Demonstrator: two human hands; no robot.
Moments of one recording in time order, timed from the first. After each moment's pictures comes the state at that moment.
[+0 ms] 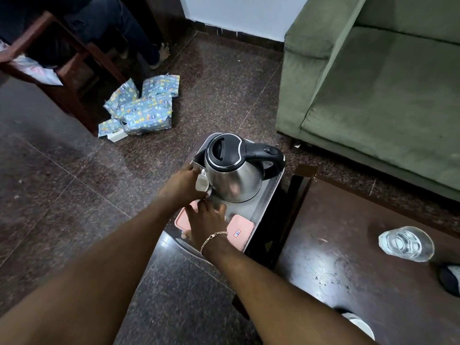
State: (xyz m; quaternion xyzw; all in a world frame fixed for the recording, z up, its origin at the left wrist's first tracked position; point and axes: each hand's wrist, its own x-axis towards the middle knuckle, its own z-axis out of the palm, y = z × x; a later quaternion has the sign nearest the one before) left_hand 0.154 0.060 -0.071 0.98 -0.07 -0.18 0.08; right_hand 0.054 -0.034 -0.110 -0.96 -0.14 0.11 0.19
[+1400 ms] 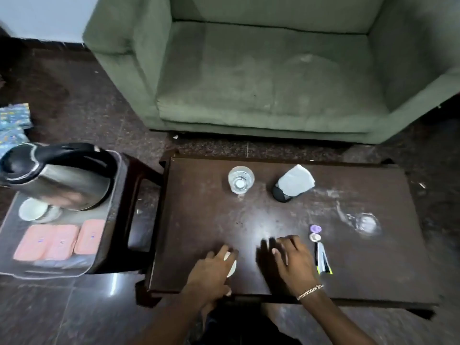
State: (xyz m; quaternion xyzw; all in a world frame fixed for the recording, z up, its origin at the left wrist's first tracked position) left_hand -0.162 -0.275 -0.130 0.83 -0.40 -0.39 -0.02; right_hand -0.288 -0.491 -0.146 -0.94 0.25 0.02 0.24
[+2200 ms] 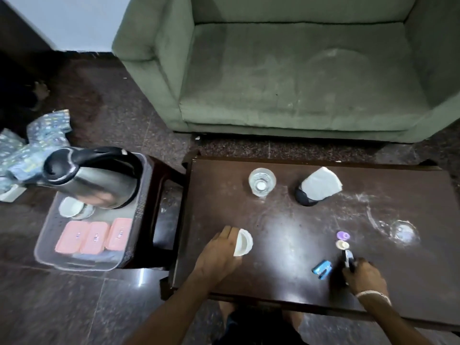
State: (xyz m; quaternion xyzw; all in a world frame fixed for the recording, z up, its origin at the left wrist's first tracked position) left_hand -0.120 -0.273 -0.129 0.90 -0.33 -0.27 0.13; right_hand -0.339 -0.580 -0.170 -0.80 0.52 0.21 0.22
